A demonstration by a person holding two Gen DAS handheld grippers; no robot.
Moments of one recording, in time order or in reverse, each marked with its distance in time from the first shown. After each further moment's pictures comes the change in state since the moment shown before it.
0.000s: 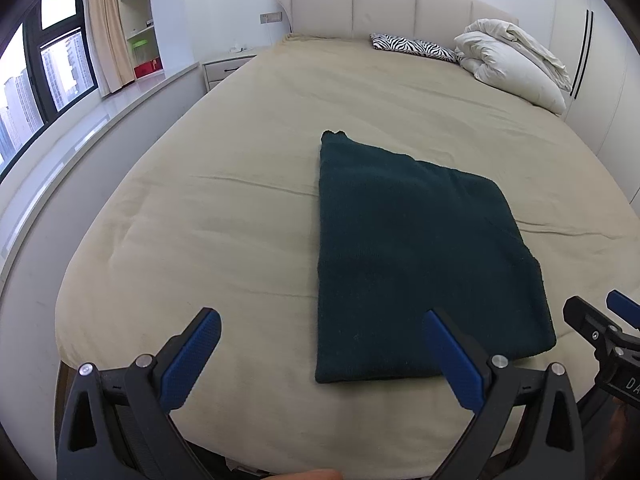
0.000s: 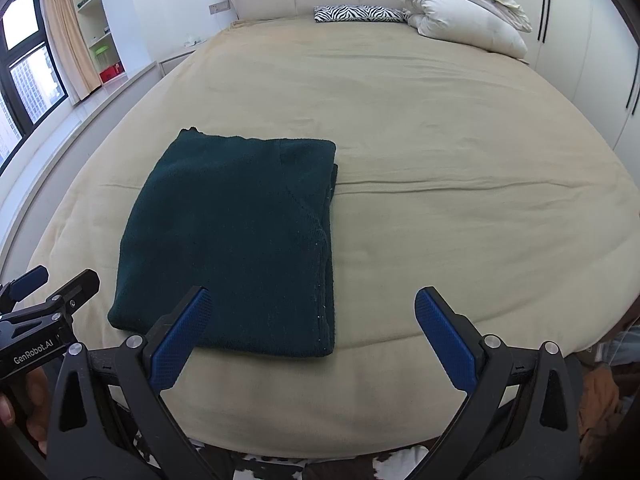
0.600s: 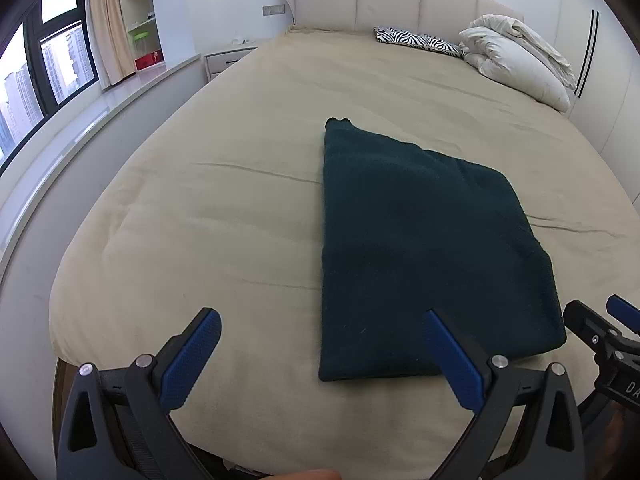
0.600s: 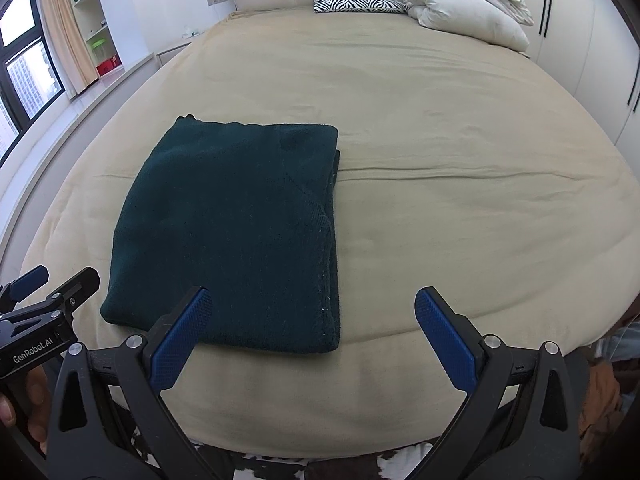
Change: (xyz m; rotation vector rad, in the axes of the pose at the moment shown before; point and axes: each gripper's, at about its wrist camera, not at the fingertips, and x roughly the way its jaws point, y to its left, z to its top) left arm 0.013 0.004 -0.005 -0.009 0.026 0.004; right arm 0.016 0.003 -0.004 0.004 0.035 -0.003
